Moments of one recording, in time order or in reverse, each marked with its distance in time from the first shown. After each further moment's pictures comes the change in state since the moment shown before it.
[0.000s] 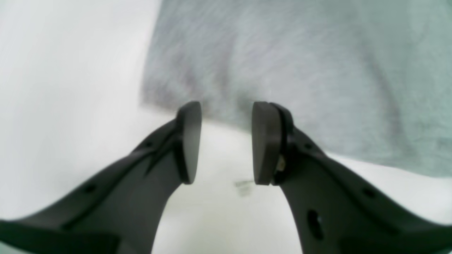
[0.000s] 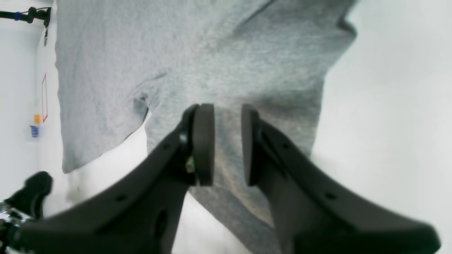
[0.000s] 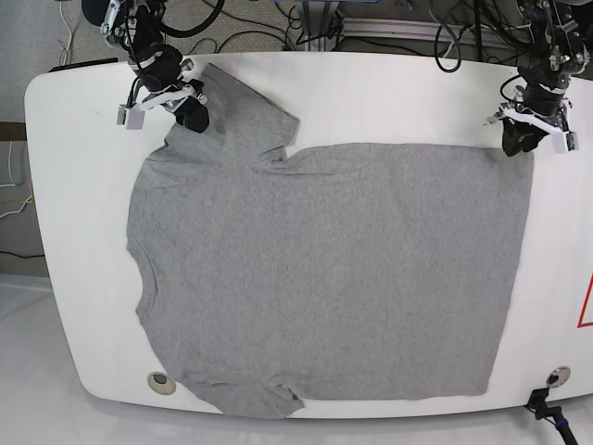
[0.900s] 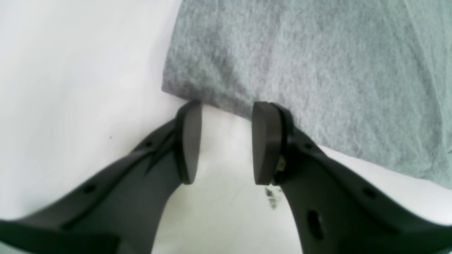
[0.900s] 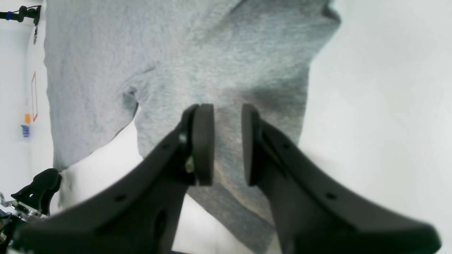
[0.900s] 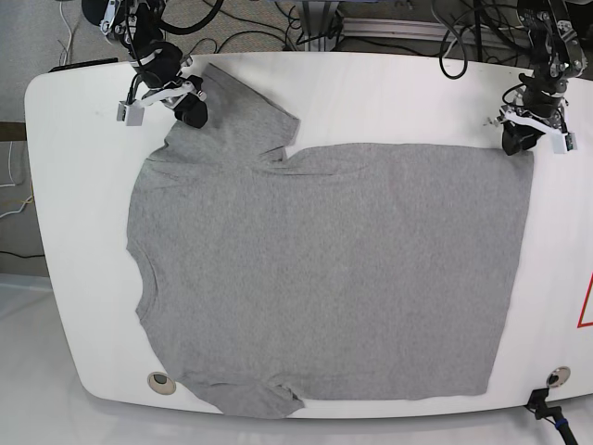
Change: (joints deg) left arm -4.0 -0.2 -0.2 -7.8 0.6 -0.9 -0.4; right arm -0.6 -0.1 0.4 -0.1 -1.1 -0.2 0.0
